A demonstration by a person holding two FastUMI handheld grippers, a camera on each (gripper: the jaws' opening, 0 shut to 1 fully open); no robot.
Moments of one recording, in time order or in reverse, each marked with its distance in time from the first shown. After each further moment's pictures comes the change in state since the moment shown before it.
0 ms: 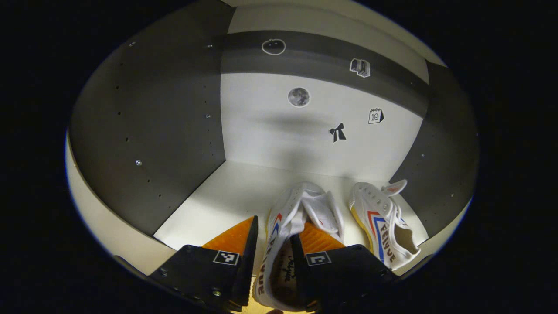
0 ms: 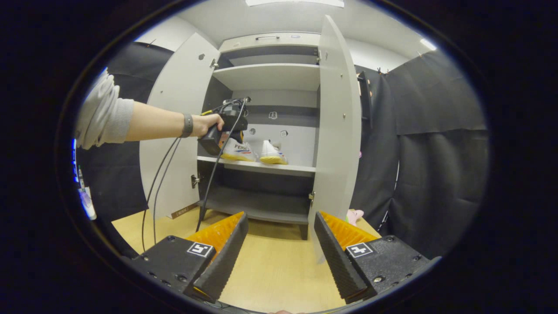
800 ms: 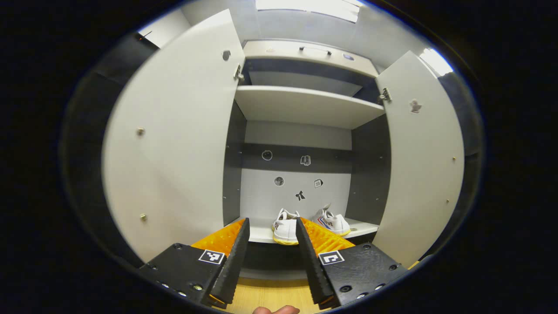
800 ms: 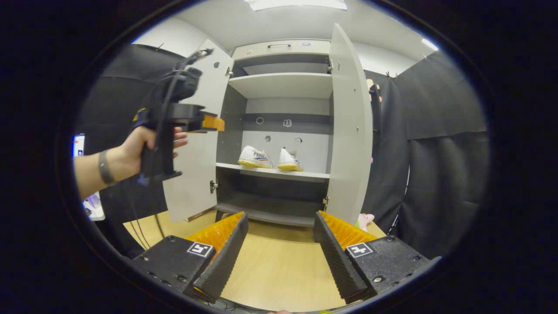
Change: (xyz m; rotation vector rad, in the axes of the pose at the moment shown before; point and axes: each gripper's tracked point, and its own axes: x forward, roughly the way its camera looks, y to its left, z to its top) left arm -0.285 0.025 -0.076 0.106 -0.716 -0.084; right arm -0.033 0.030 0.013 -0.007 -0.039 0.084
